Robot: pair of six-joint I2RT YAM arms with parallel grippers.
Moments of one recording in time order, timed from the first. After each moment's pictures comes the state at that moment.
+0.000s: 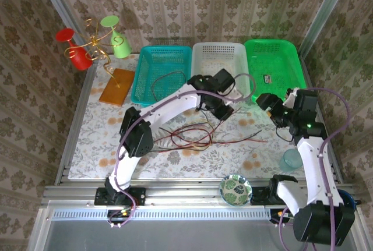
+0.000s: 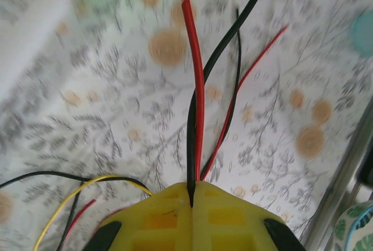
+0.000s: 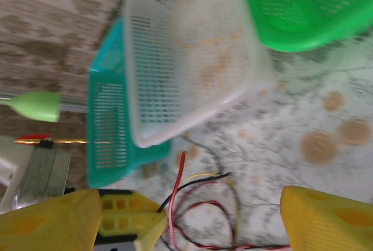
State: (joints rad) left arm -0.96 2.12 2.12 -1.06 0.28 0.02; right arm -0.19 0.88 0.80 -0.50 -0.56 0.76
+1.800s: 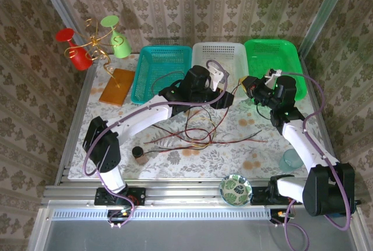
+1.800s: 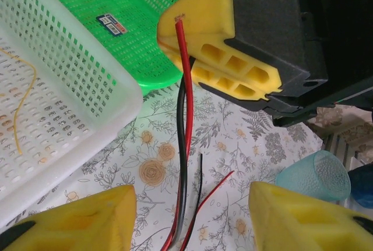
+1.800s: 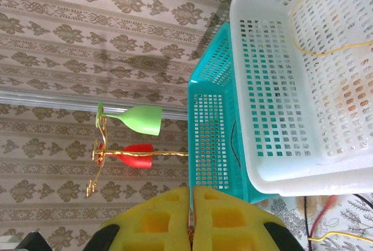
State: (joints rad) left arm -0.91 1.73 1.50 -0.25 0.32 -0.33; right arm 0.04 1.19 0.77 0.20 -0.53 1.19
